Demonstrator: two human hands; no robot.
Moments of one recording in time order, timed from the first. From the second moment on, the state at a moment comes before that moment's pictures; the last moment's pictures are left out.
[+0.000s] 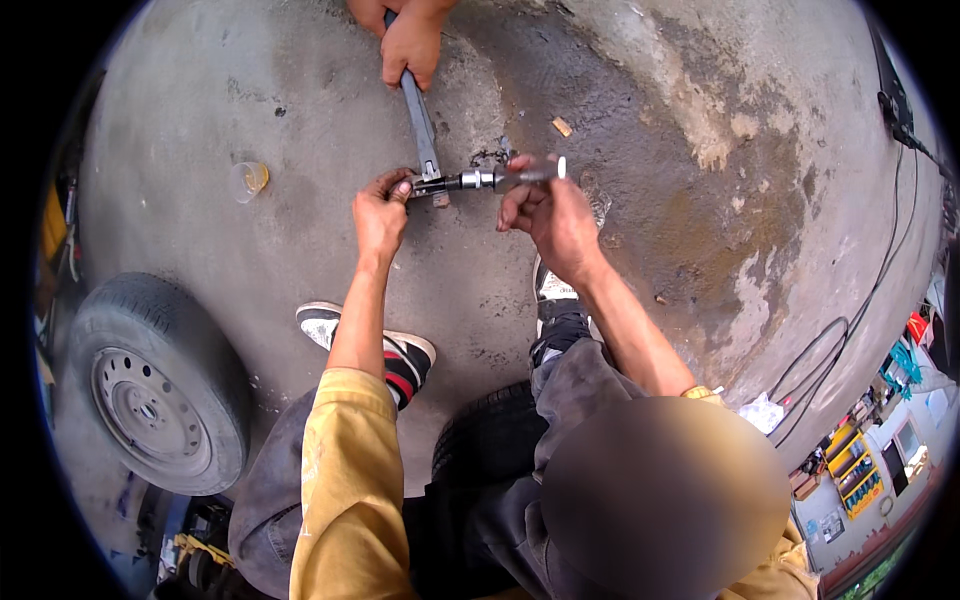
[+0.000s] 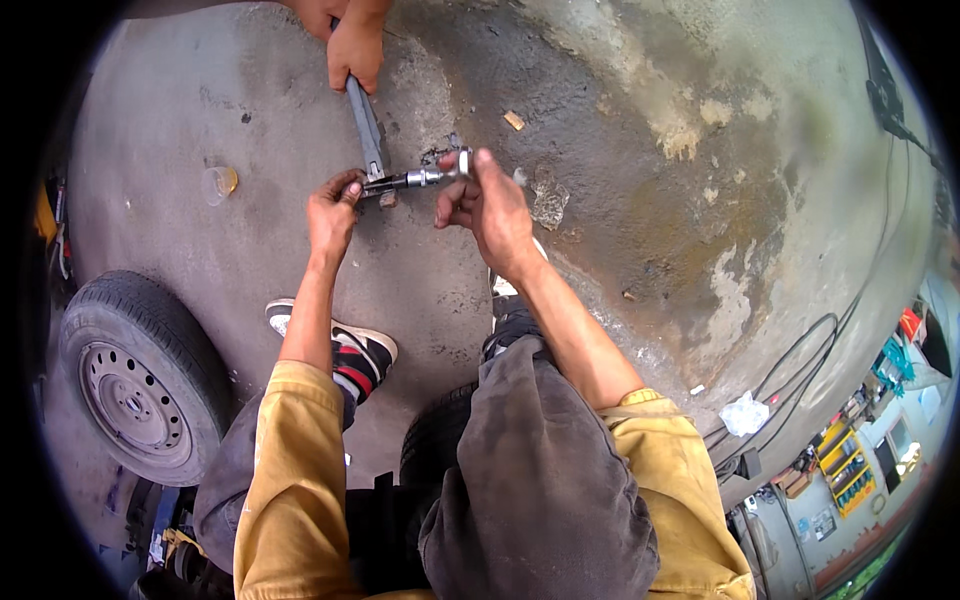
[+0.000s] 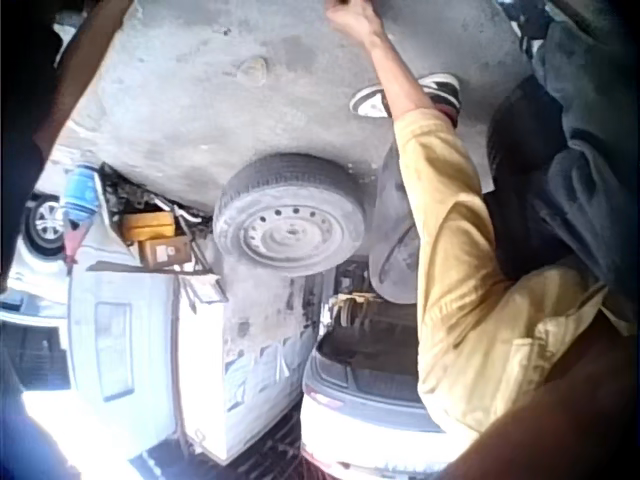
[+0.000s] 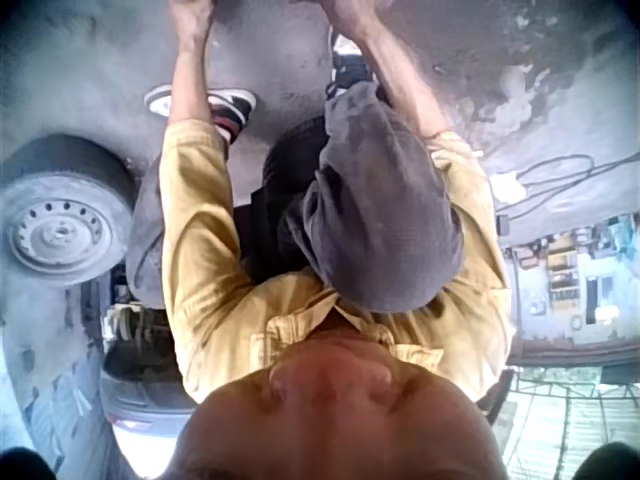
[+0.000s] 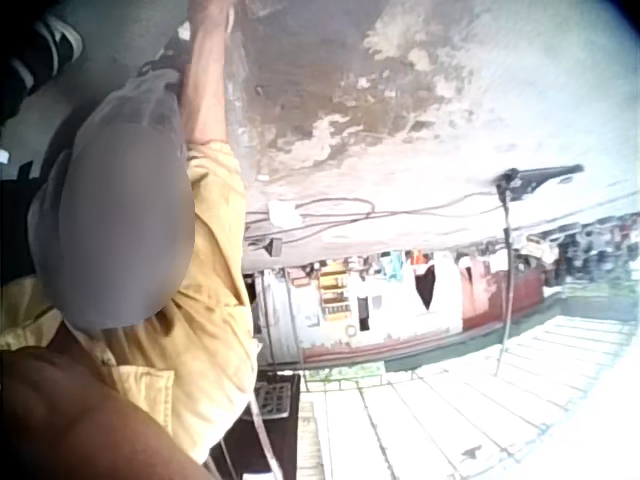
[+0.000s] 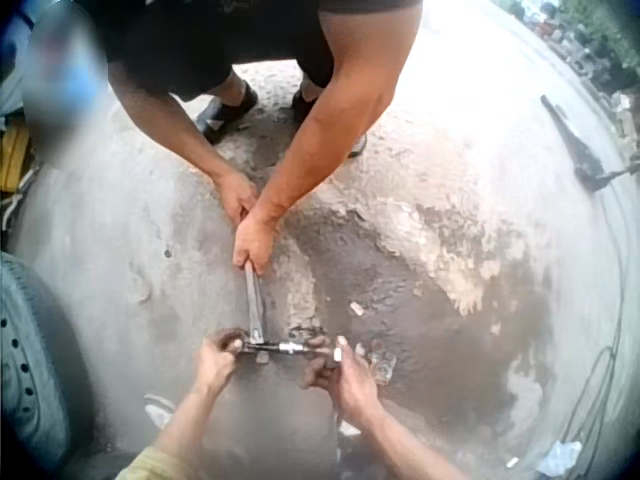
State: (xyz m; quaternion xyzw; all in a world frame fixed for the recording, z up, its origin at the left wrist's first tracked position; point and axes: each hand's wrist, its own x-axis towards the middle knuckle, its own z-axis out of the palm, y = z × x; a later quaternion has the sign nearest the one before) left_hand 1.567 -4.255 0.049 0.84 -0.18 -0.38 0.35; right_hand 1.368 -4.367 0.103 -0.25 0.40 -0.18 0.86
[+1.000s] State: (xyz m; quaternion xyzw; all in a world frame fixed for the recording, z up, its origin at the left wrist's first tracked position) left_hand 1.568 -4.255 0.034 0.84 -0.20 -0.37 0.33; right_hand 1.354 -4.327 0.065 -0.31 0.52 -0.04 0.79
